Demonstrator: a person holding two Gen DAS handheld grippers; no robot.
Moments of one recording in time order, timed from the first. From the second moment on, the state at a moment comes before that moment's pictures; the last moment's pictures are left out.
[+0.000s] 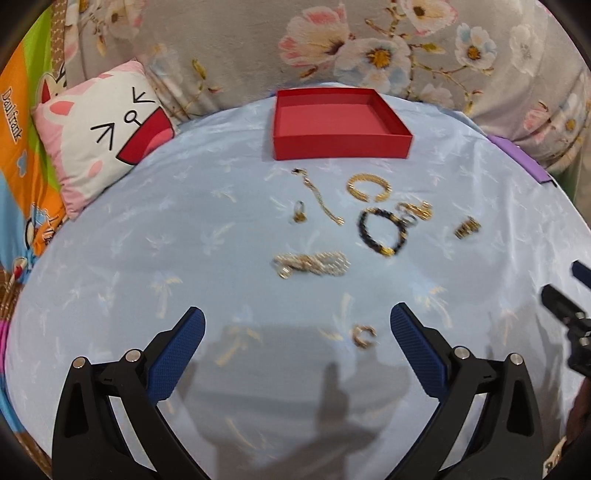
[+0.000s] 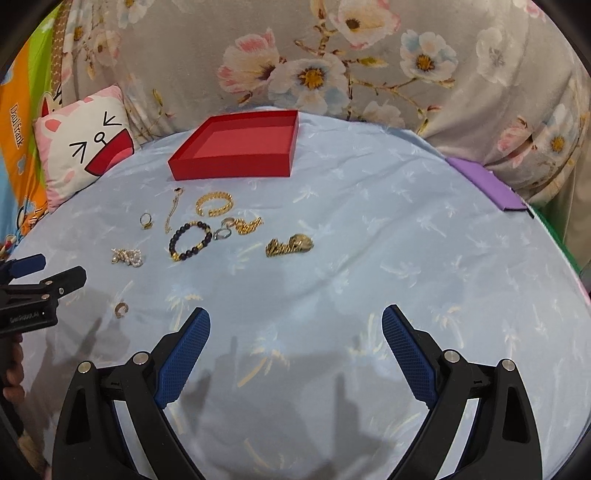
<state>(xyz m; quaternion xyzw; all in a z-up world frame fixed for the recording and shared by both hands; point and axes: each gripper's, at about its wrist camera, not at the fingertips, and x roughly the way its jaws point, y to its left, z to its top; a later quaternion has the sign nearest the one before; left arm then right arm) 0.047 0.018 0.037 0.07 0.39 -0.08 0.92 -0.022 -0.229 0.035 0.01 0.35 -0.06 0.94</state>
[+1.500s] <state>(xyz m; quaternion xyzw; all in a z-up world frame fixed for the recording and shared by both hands) 0.138 0.023 -0.013 0.01 0.44 -0.03 0.90 0.056 -0.235 0.011 0.02 0.39 -0.03 0.92</state>
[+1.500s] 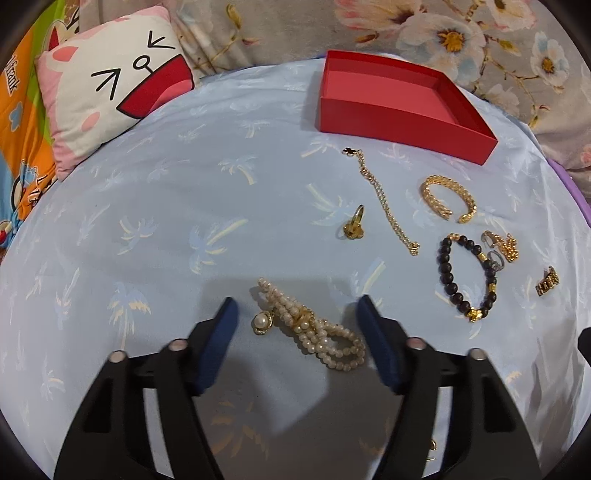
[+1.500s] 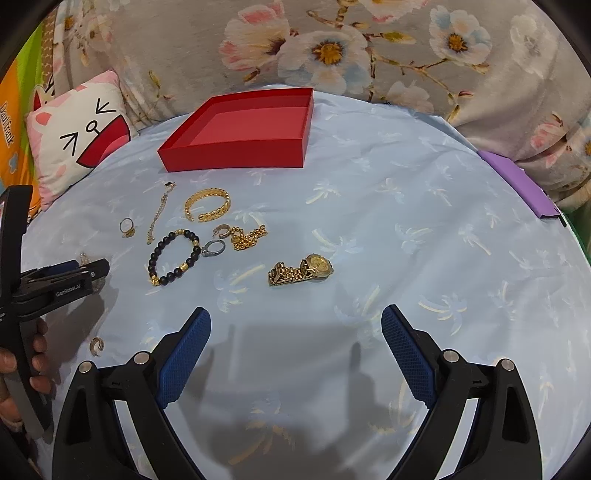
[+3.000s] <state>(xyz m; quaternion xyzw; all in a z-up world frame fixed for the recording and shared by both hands) 0.130 0.024 0.001 -0.02 0.41 -0.13 0.90 0.138 -0.238 -0.005 0.06 0.41 -0.01 0.91</state>
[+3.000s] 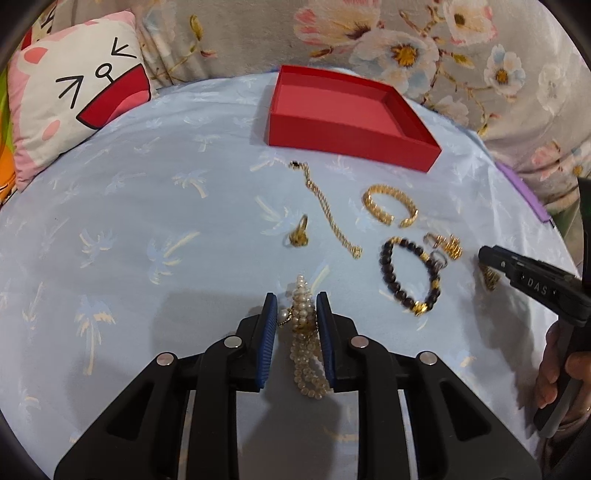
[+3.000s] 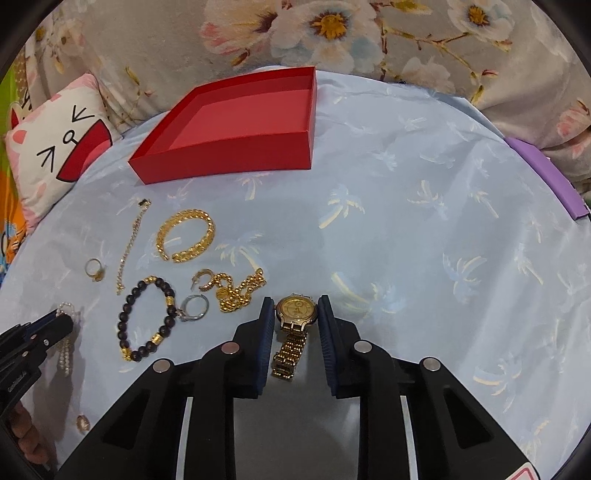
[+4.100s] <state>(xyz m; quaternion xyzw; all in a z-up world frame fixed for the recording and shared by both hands) 0.170 0.026 -0.008 0.06 0.45 -0.17 0.88 0.173 -0.227 0.057 0.03 0.37 0.05 0.93</state>
